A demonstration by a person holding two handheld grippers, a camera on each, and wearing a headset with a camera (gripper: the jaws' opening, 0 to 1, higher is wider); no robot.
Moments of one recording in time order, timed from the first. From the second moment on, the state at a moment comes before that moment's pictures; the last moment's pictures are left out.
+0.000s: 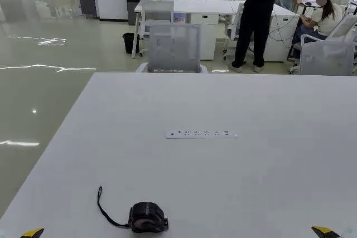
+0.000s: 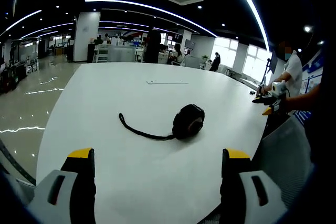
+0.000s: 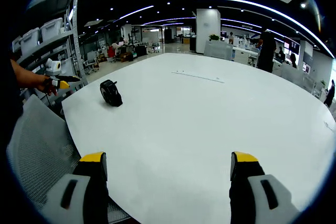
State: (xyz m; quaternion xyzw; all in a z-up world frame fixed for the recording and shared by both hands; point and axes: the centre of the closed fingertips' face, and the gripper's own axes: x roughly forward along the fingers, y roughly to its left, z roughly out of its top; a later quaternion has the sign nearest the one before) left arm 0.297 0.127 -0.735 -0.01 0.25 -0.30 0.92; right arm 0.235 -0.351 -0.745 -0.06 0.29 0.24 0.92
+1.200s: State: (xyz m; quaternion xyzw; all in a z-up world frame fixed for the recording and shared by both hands) left arm 0.309 0.139 -0.755 -0.02 0.26 -0.28 0.92; right arm 0.229 -0.365 -0.766 -0.04 0.32 0.21 0.92
